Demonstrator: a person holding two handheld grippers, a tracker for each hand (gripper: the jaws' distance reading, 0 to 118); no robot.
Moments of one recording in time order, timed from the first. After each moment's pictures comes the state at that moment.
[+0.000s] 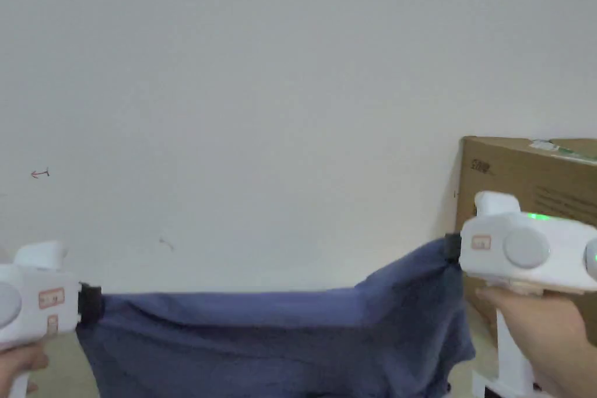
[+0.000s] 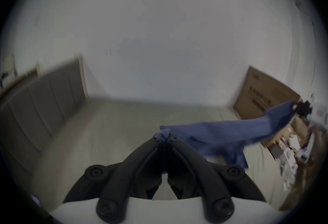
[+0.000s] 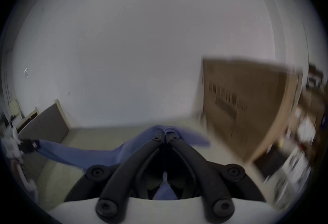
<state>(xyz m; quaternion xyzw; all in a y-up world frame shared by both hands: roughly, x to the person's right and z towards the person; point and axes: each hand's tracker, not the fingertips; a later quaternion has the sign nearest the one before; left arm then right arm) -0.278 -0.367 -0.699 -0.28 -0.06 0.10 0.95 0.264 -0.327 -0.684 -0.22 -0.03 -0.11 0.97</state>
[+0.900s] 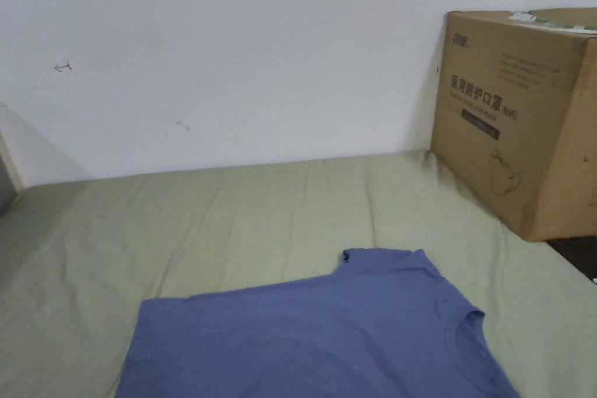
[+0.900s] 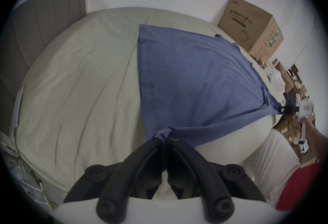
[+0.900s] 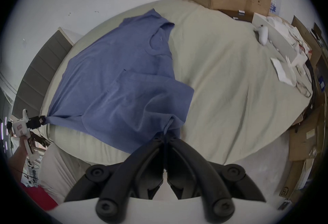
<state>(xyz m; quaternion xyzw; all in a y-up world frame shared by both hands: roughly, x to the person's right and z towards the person) -0.317 -0.548 -0.267 -0.45 -0.11 0.05 0.88 0.338 -0.551 -0.236 -0.50 0.00 -0.12 0.86</state>
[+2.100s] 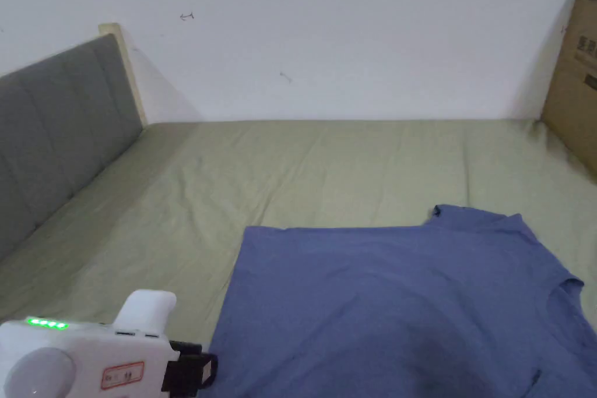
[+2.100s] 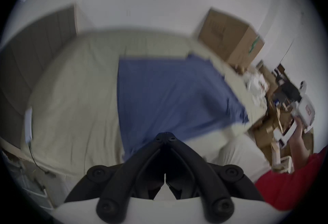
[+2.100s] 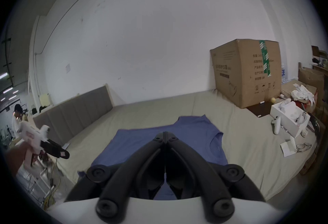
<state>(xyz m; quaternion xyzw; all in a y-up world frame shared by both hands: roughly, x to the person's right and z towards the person) -0.297 -0.431 -0.270 -0.49 -0.17 0.06 0.85 0.212 -0.407 -0.200 -0.14 0.09 -0.09 0.98</state>
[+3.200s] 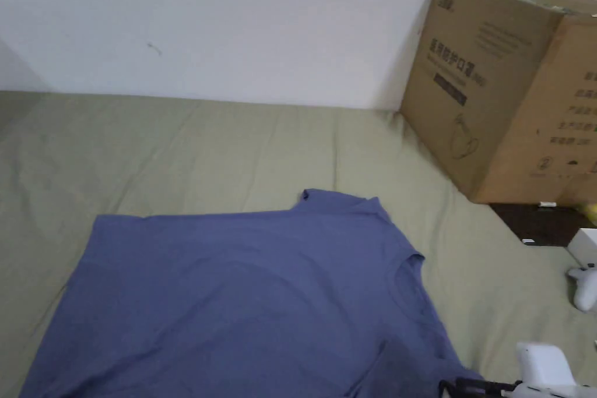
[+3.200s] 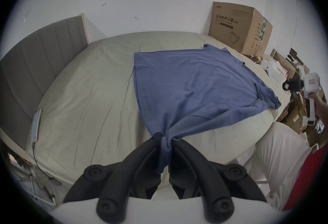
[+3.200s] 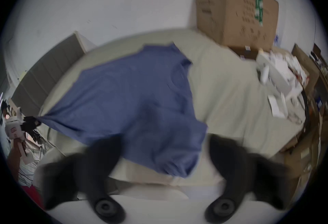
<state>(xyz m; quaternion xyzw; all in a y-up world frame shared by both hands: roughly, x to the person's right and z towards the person) -0.288 -0.511 -0.230 -0.37 -0.11 -0.03 0.92 0.308 -0.516 -0.239 -0.45 0.00 -0.07 0.89</state>
